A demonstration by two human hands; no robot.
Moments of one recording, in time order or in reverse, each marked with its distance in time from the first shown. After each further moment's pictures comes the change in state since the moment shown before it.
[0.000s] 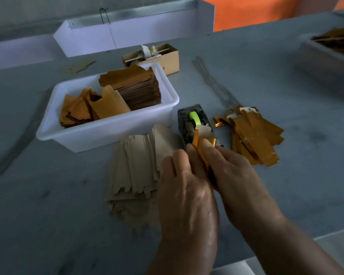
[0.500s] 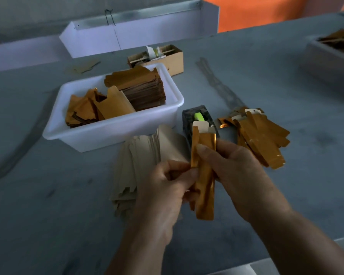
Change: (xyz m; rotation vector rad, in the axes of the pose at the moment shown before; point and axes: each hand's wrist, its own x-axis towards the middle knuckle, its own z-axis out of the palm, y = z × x) left_hand 0.013 -0.026 -0.027 -1.008 -0.311 -0.866; right_hand 0.016 -0.001 -0.002 -0.167 -0.042 -0.095
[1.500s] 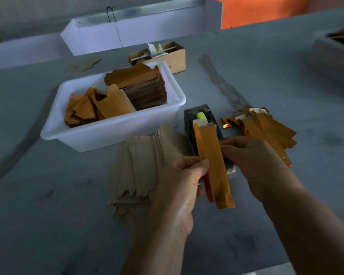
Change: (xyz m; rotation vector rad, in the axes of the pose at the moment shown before) left_hand 0.023 -0.006 0.021 -0.097 -0.022 -0.038; right_hand 0.039 0.018 -0.030 -0.136 0.118 0.112
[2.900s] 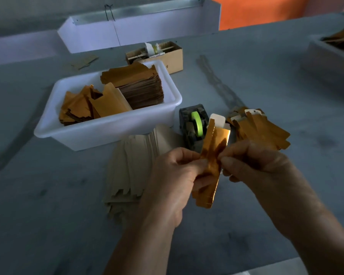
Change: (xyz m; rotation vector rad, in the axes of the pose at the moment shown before) left_hand 0.000 0.015 0.001 -0.038 -0.110 0.045; right_hand -0.047 -0.005 -0.018 0.056 -0.124 -0.360
